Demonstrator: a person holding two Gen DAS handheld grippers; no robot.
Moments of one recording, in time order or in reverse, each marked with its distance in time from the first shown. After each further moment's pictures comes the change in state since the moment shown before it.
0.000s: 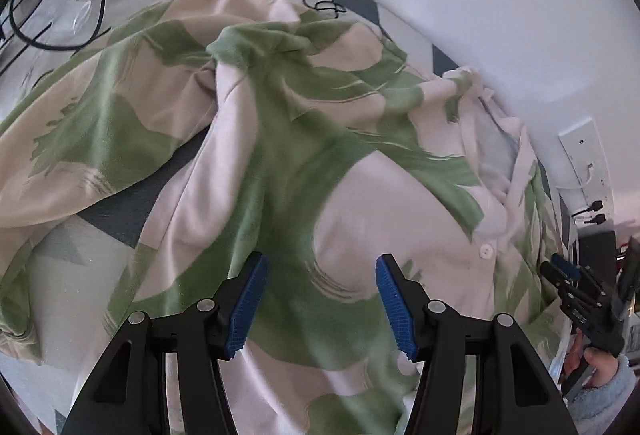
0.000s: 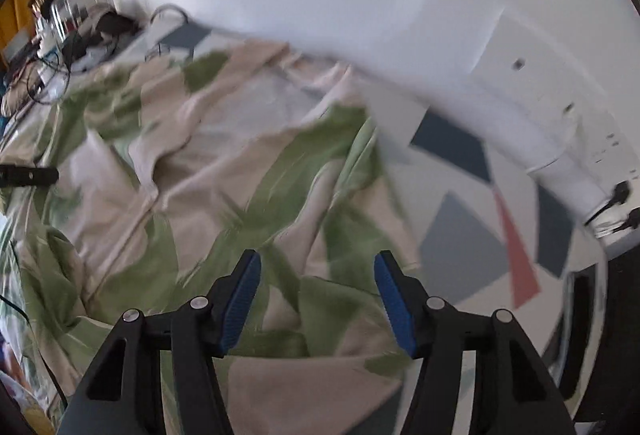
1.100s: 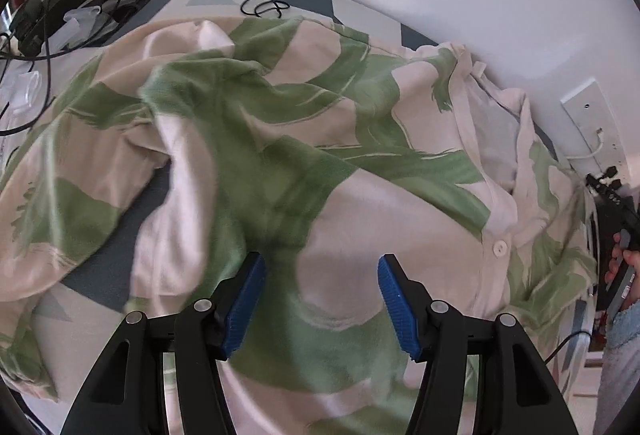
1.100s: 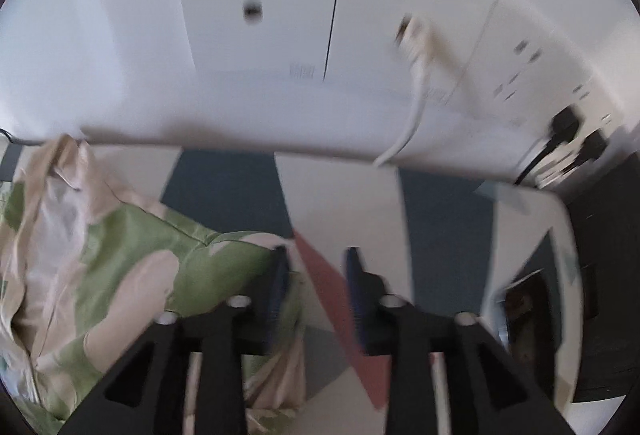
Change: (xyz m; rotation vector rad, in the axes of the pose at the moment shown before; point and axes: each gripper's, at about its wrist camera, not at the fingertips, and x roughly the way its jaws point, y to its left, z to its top) left arm 0.005 -0.040 0.006 0.147 0.028 0.068; right arm 0.013 -0.180 0.037 0.382 -0.083 -0.262
